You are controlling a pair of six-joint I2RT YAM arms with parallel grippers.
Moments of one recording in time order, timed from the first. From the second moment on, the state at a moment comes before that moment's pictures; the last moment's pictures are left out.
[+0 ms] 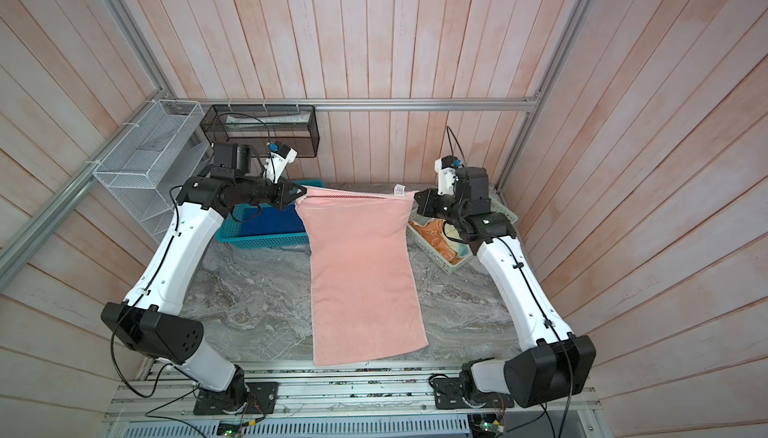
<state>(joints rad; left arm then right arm) -0.20 1.65 1.91 -0.96 0.55 0.17 0.23 1.35 1.41 -0.53 -0.36 0.39</state>
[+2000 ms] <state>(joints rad) -0.33 1.82 0.89 0.07 0.42 -0.56 0.28 1.34 0.61 -0.38 -0.30 0.53</state>
